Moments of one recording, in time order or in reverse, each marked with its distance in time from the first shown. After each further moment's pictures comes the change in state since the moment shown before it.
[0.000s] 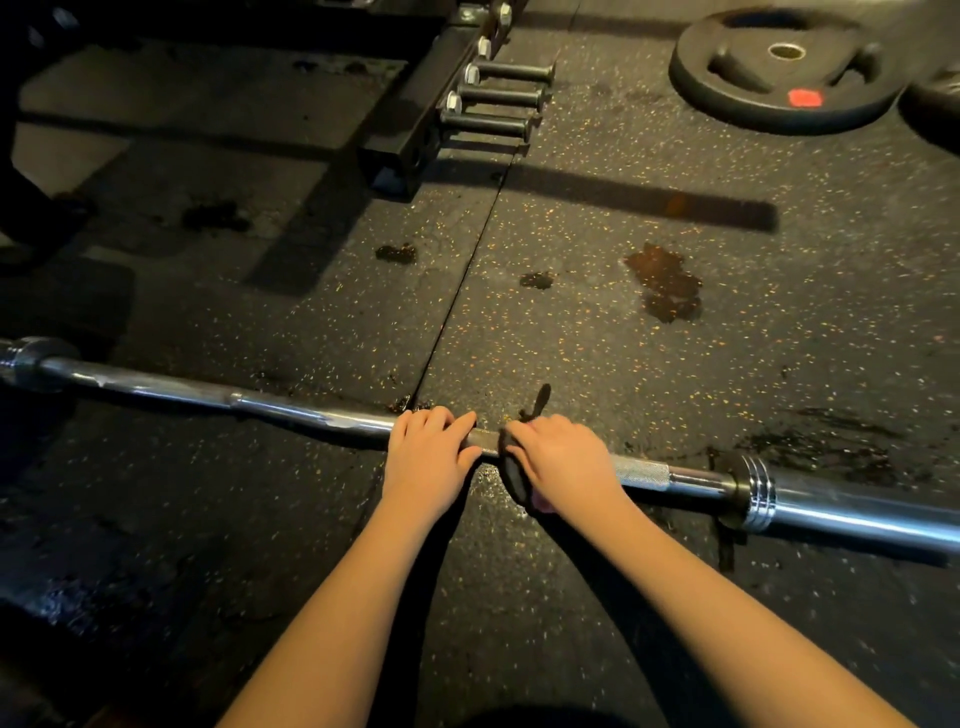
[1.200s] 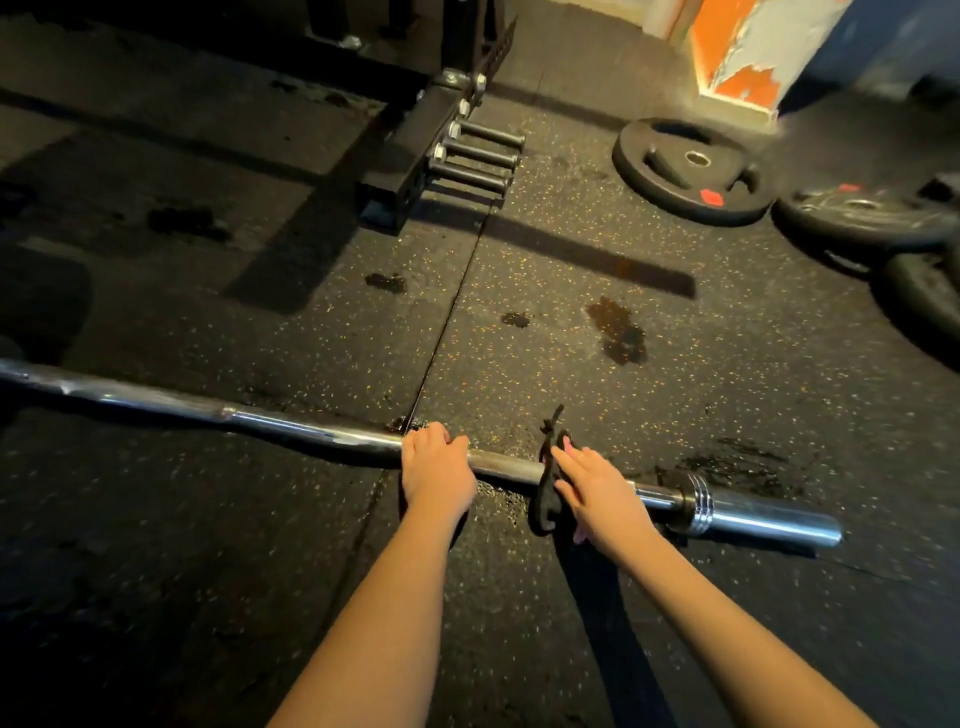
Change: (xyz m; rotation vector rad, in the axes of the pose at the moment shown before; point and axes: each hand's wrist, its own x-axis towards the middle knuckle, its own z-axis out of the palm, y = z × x) left_hand 0.002 0.012 -0.019 -0.148 -0.101 -0.121; right_hand -0.045 0.023 -0.016 0.059 -0.140 0.232
